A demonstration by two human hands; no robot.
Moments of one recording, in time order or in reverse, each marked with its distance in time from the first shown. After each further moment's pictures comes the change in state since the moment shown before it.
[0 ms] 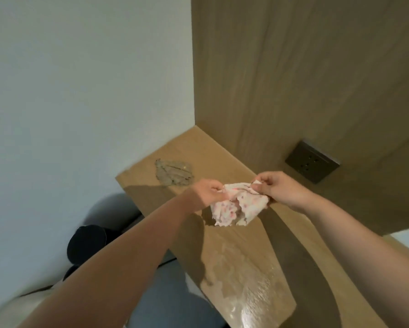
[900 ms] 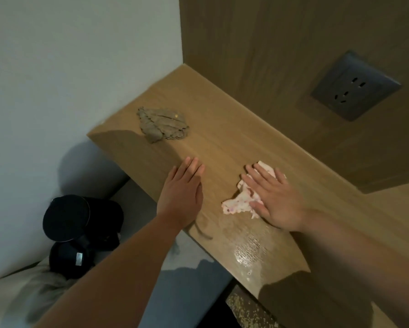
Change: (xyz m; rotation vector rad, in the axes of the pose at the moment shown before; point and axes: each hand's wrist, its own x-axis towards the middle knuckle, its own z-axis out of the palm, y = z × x) left_hand -0.026 -0.142 0.070 0.695 0.309 0.234; right_hand -0.011 0.133 0.098 -1.033 -0.120 -0.234
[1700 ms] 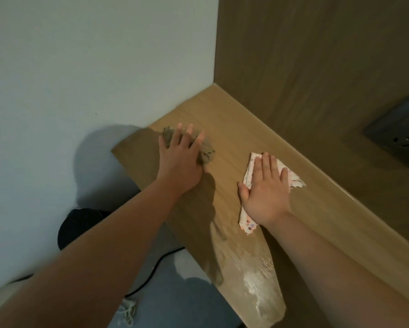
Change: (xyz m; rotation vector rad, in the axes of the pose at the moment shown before) left_hand 0.096 -0.065 -0.061 0.239 -0.015 -0.215; right_hand 0.112 -0.046 -0.032 0.070 0.190 0.398
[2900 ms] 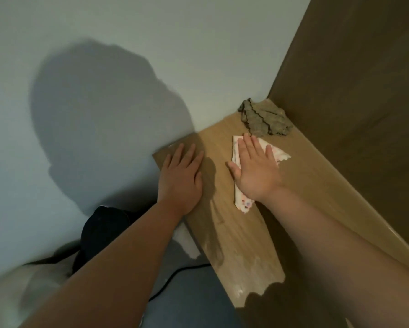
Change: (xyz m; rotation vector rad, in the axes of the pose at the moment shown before) left_hand -0.024 -0.083 0.032 -0.211 0.107 -0.181; right_hand 0.111 -0.107 -0.026 -0.042 -0.005 -0.347
